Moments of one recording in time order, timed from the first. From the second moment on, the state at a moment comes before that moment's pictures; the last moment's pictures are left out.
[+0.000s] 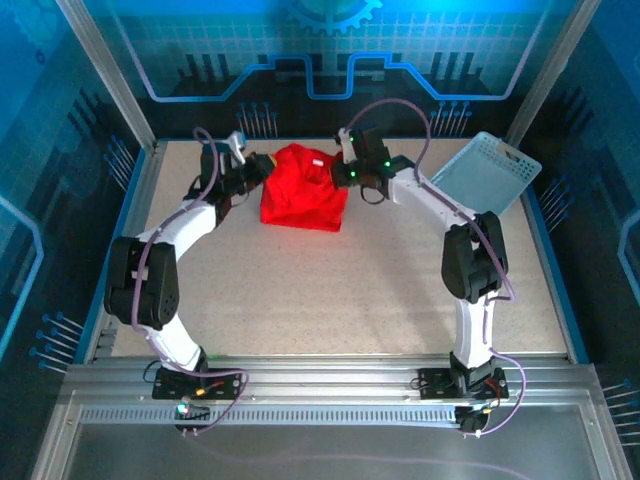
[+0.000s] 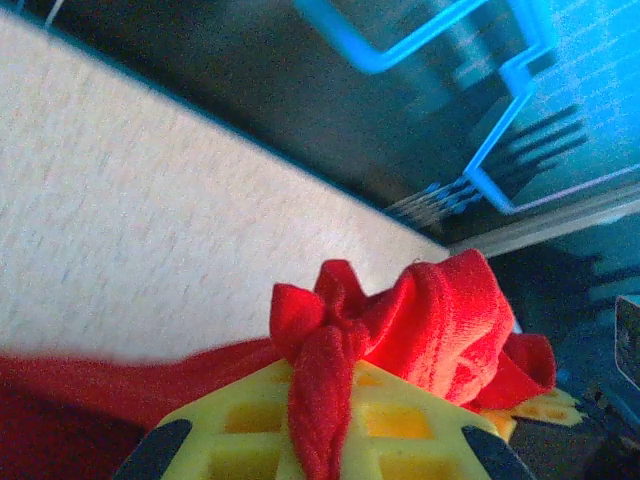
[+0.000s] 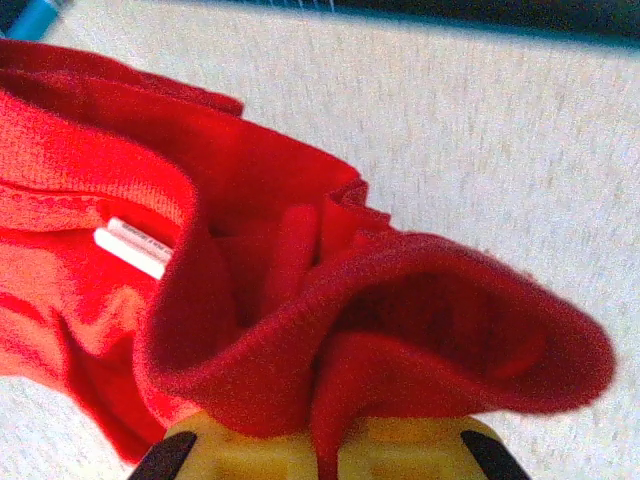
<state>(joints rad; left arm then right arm) -0.11 1.70 1.11 0.22 0.43 -0.81 0.47 1.99 1.69 -0.44 -0.13 0.21</state>
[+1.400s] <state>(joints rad) -0.27 0.74 0.62 -0.01 0.34 -0.80 0.70 1.15 1.12 -0.44 -0.04 0.20</state>
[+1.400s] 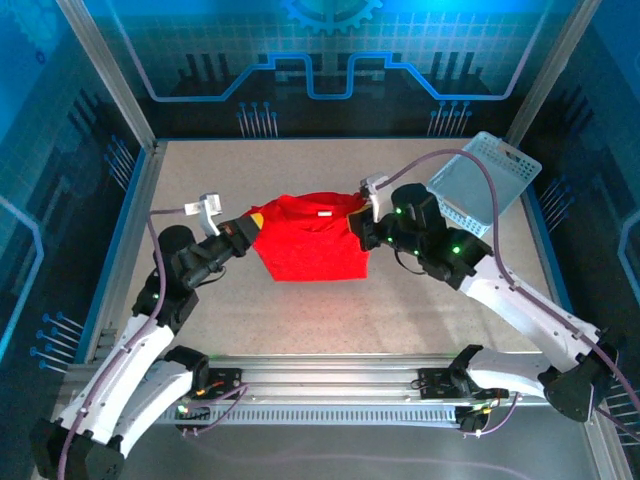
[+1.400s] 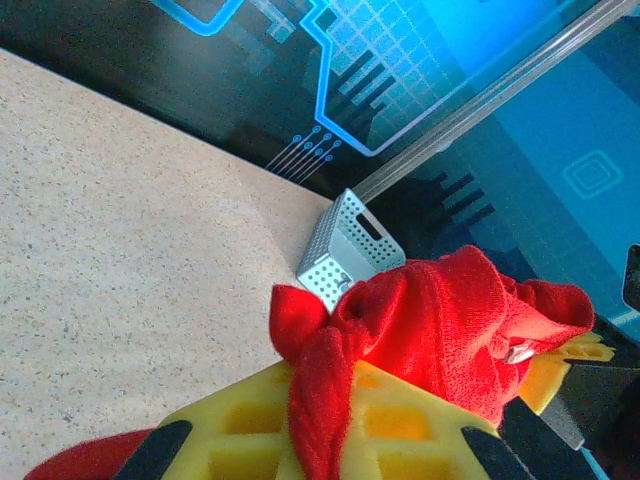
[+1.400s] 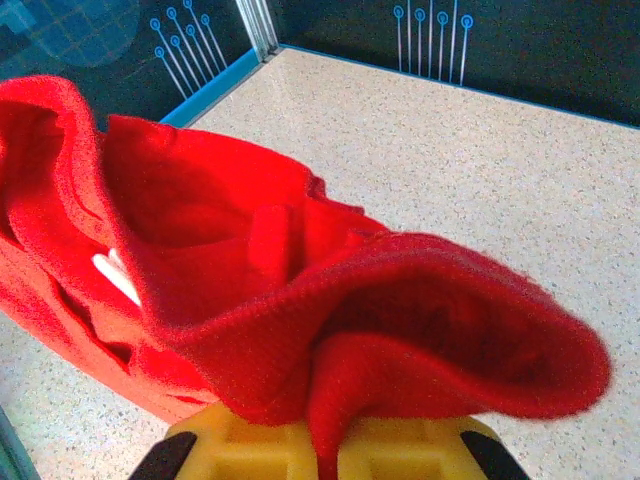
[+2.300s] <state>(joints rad) -0.22 1.59 0.94 0.31 0.35 -0.68 0.46 1.81 1.50 -0.37 -0.16 0.08</state>
